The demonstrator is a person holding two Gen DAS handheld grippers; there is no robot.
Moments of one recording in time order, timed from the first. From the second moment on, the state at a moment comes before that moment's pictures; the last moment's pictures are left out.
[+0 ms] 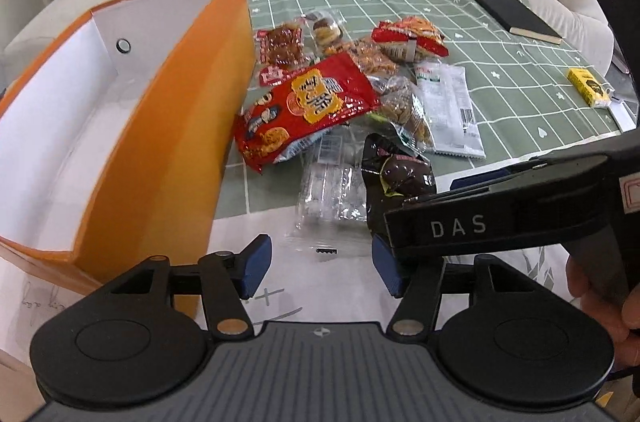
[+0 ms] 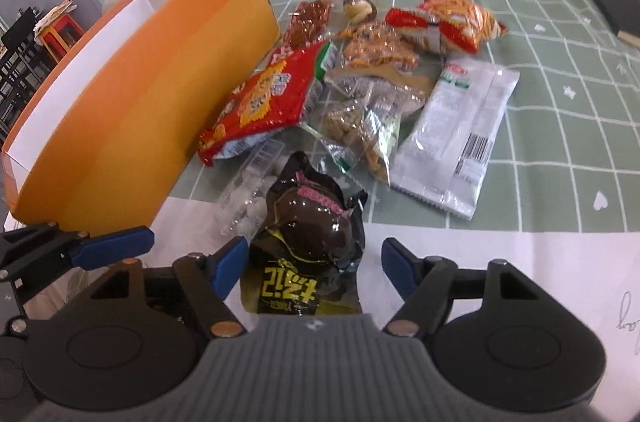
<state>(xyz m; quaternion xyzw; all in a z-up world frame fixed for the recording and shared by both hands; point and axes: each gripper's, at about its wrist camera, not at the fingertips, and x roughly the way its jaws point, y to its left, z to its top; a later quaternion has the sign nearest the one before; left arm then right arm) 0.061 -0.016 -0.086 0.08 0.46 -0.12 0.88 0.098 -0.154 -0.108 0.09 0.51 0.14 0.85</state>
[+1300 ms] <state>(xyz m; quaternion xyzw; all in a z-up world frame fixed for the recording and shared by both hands) 0.109 -0.040 -0.121 0.10 0.45 -0.16 0.87 0.108 -0.190 -0.109 0.09 0.49 0.09 0.86</state>
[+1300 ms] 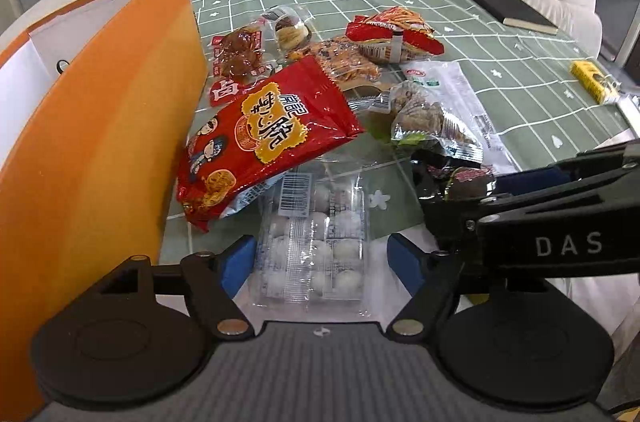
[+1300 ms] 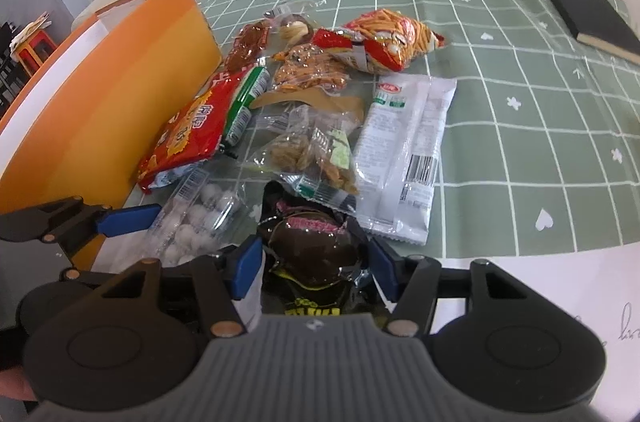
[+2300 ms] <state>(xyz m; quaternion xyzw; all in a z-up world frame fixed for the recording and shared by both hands) 0.066 -0.025 -0.081 0.05 0.43 -0.14 0.89 0.074 -0.189 -0.074 0.07 0.46 0.12 0.88</state>
